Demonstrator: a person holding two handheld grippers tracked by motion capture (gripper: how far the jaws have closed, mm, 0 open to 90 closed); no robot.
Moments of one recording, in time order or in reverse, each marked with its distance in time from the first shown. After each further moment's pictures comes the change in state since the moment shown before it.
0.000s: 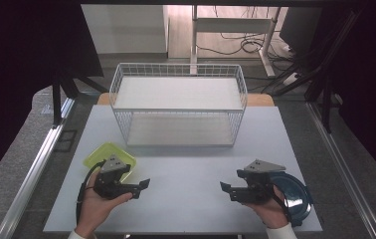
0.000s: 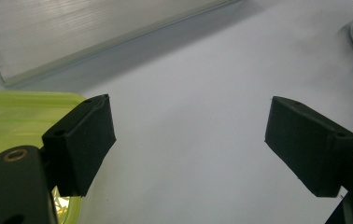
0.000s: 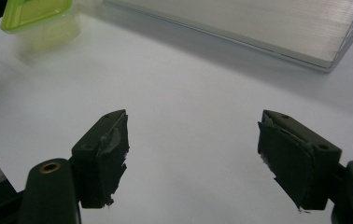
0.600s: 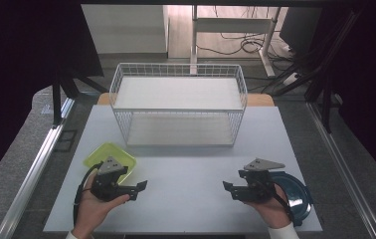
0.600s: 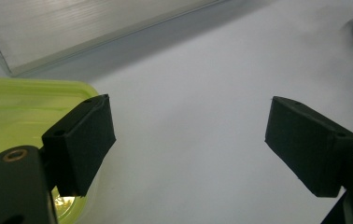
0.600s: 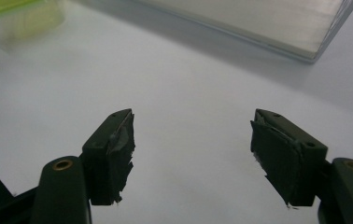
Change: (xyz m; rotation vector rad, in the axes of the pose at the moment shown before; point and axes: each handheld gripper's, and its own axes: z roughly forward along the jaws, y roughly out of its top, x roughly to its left) left arm 0.001 -0.005 -0.005 0.003 0.005 0.001; right arm 0.001 0.005 -0.004 0.055 -0.050 -0.007
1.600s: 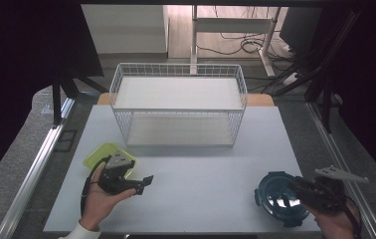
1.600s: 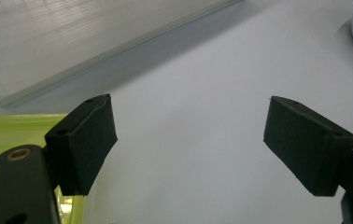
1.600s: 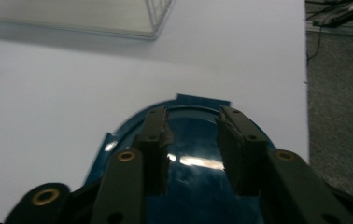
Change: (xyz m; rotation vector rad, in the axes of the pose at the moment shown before) left arm -0.001 0.016 0.013 0.000 -0.011 0.049; right arm -0.079 -0.043 -0.109 -0.046 -0.263 0.214
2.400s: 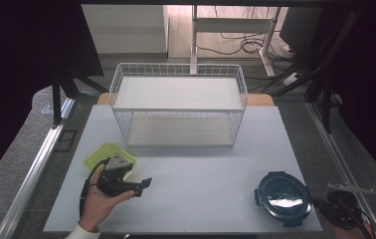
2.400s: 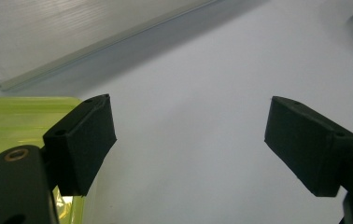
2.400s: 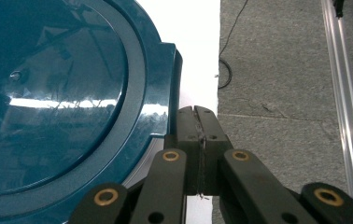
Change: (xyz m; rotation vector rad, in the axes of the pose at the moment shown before) left arm 0.001 -0.007 0.002 0.028 0.004 -0.020; right arm -0.049 -0.048 0.009 0.222 -0.215 0.055
